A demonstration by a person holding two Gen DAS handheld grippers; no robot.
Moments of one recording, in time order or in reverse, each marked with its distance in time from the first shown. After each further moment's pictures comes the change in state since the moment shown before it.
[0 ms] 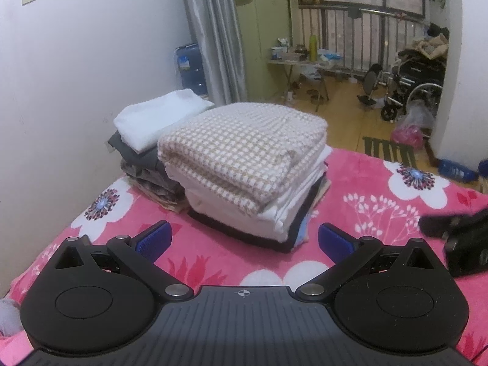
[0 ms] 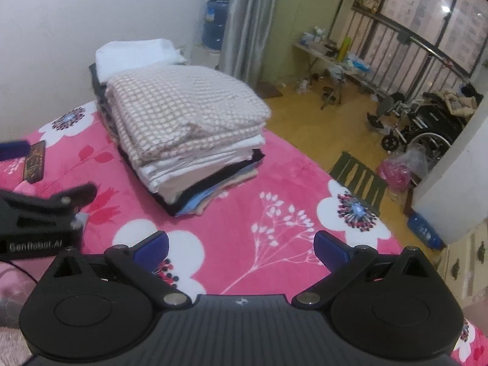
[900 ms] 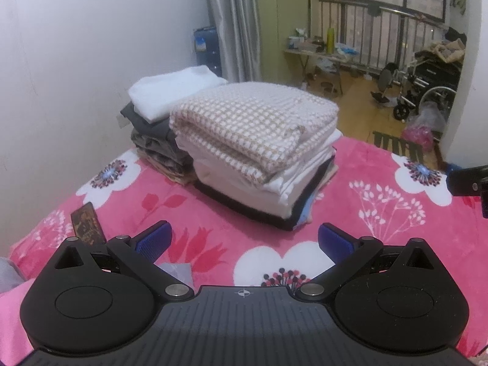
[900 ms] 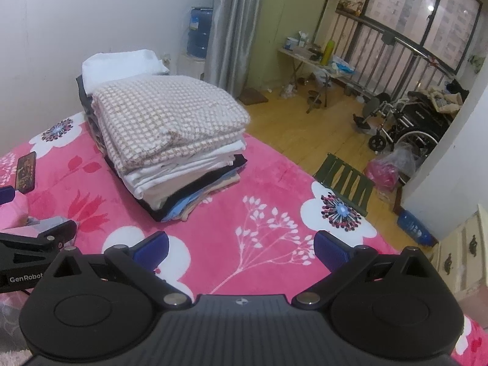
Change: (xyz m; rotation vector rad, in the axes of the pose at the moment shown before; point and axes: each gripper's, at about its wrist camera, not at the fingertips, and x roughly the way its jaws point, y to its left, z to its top) left arm -0.010 -0.005 -0.025 -0.083 0.043 0.043; right arm -0.015 -0.017 -0.007 0.023 -0.029 -0.029
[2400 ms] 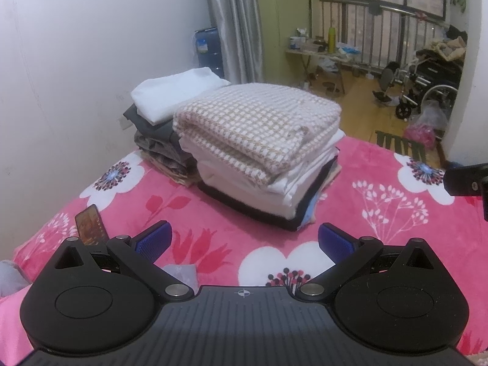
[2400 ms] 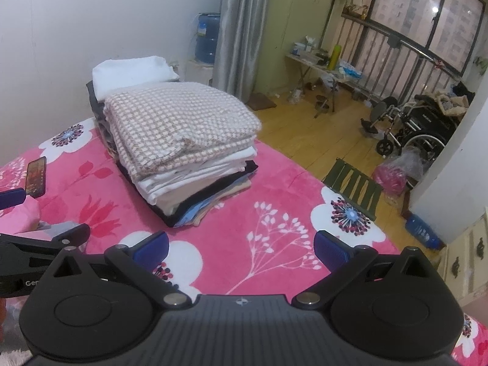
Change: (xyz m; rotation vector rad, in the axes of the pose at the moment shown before) left arm -0.002 0.000 0.003 0.012 0.002 0.011; right arm -0.007 0.008 0.001 0.003 -0.019 0.033
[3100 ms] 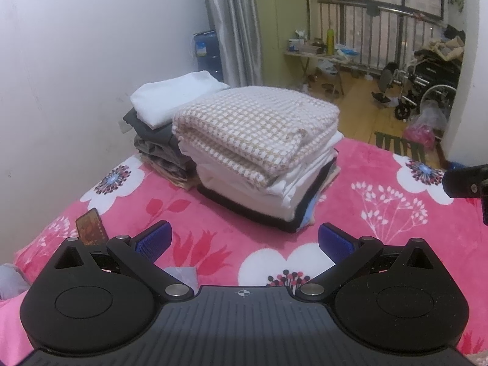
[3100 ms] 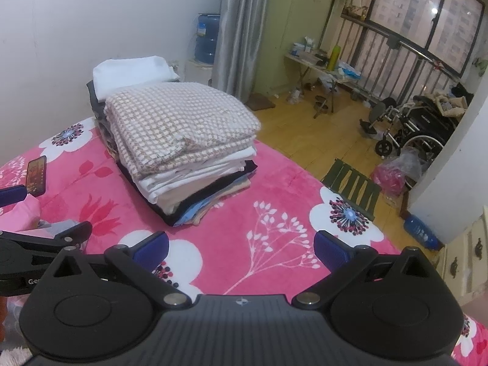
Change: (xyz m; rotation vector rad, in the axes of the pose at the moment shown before) left arm -0.003 -0.003 0.000 0.012 -0.011 0.000; right arm -0.005 0.002 -0.002 0.000 -0.003 -0.003
